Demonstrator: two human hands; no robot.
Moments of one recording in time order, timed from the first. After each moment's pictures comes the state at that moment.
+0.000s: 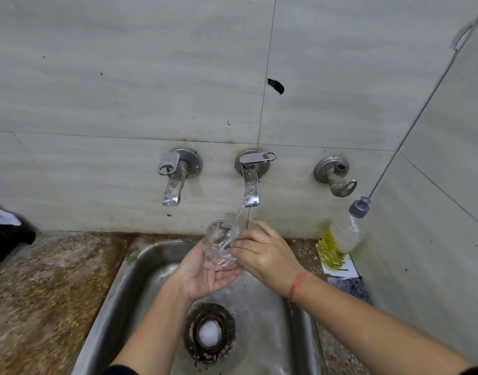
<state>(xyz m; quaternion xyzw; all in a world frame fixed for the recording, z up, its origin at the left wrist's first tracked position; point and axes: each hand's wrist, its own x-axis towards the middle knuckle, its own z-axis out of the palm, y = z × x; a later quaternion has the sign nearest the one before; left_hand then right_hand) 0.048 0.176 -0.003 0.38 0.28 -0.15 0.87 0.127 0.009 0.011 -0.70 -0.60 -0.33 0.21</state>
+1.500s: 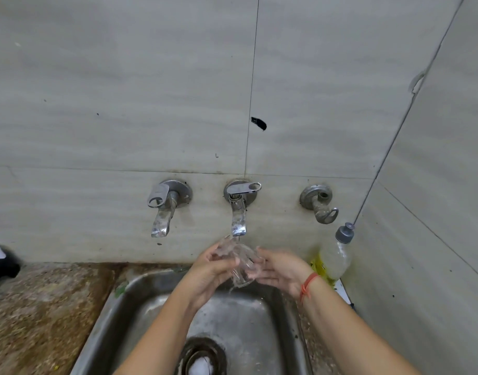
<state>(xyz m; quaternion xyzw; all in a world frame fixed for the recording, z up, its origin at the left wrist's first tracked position) 0.075 0.150 0.033 0.54 0.13 0.00 0.83 0.149 -0.004 0.061 -0.70 0.04 0.37 0.61</state>
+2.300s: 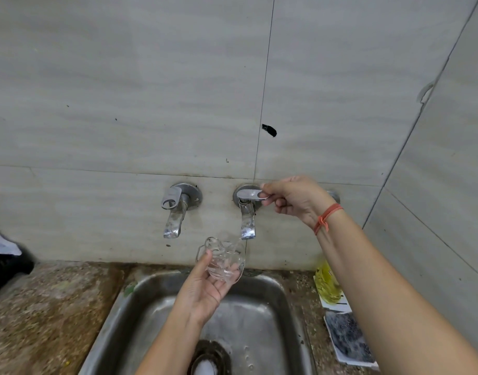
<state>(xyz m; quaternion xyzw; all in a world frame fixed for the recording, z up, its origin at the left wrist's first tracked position) 0.051 0.149 0.034 0.22 0.26 0.06 0.94 0.173 0.013 0.197 -0.74 -0.12 0.22 0.63</state>
